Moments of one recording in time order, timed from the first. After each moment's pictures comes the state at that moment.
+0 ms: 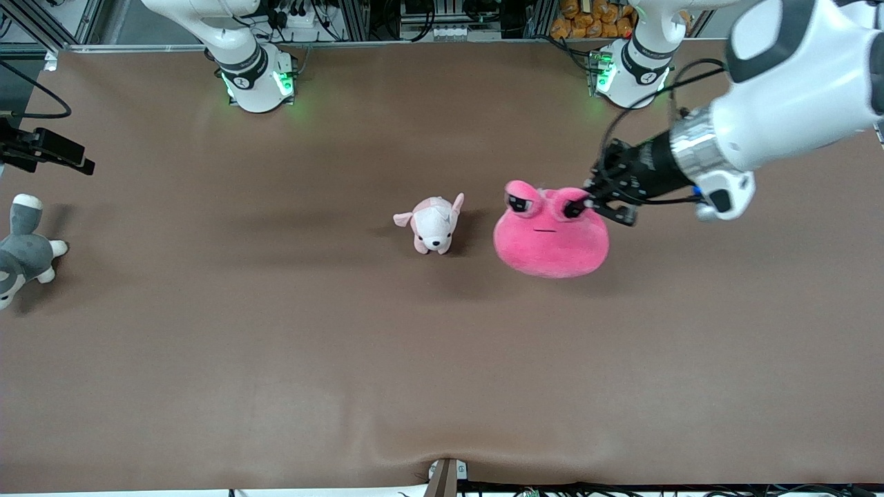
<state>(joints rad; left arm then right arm) -0.05 0.15 -0.34 -1.57 -0.50 1.78 -1.80 -0.03 -0.02 -0.08 -1.56 0.03 1.43 -0.03</state>
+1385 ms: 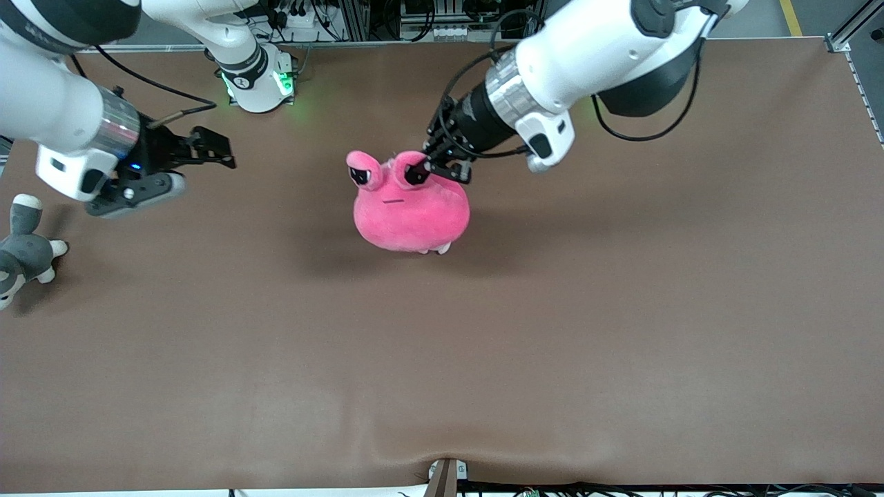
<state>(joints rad) -0.42 0.28 -0.34 -1.41 -0.50 2.09 -2.23 0.24 0.08 -0.05 -1.56 0.27 1.44 -0.15</state>
